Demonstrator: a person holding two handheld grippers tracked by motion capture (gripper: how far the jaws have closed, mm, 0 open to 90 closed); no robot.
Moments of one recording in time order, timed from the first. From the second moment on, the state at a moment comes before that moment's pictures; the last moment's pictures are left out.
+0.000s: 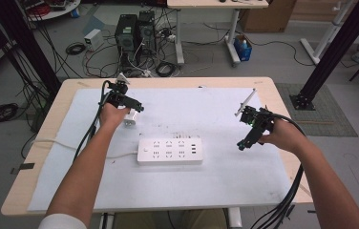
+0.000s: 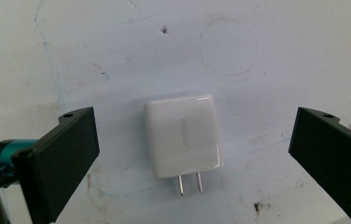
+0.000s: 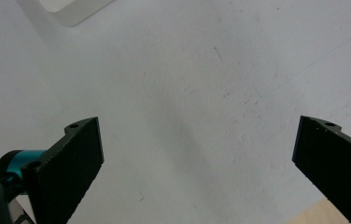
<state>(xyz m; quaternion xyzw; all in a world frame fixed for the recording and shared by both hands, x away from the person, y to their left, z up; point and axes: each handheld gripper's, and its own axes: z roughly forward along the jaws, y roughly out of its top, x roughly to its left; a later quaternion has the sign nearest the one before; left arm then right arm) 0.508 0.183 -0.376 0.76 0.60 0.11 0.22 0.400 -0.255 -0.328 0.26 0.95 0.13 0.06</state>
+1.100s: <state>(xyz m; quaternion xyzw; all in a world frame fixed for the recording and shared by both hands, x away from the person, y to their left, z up) 0.516 0.173 -0.428 0.76 0.62 0.13 0.16 0.400 -0.259 -0.330 0.27 0.95 0.13 0.06</state>
